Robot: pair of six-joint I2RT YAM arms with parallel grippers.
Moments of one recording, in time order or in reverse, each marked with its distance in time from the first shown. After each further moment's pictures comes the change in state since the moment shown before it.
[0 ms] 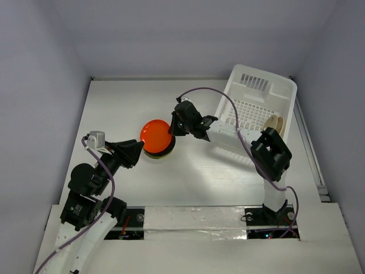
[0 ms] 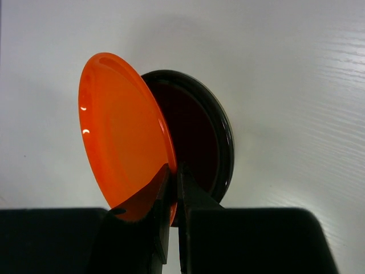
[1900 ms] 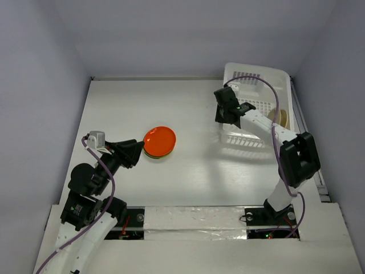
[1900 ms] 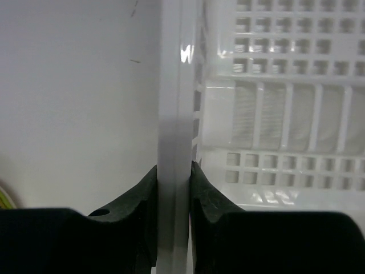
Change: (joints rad) left arm 0.011 0.001 0.000 0.000 0.011 0.000; right arm -0.310 -0.211 -0.113 -0.257 0.279 -0.166
